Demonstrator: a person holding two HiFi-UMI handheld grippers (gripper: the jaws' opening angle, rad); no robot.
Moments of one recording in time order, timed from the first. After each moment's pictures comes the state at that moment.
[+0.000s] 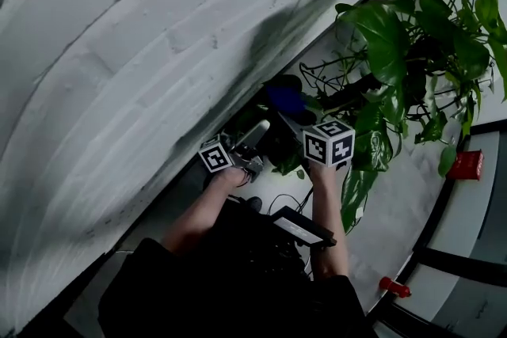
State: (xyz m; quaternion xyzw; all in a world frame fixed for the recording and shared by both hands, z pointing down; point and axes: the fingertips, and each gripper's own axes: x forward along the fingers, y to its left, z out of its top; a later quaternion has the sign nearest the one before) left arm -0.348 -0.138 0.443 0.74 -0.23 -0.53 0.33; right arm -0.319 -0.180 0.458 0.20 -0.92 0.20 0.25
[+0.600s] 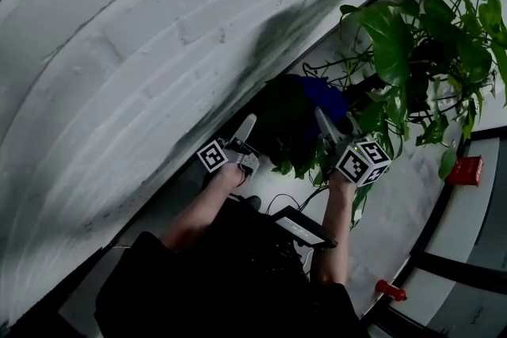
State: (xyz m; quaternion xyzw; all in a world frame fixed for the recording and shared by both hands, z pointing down) left arm -0.377 -0.138 0.524 0.62 -0.30 -0.59 0.43; right arm -0.255 -0.199 0.376 0.28 -0.94 0.17 0.08
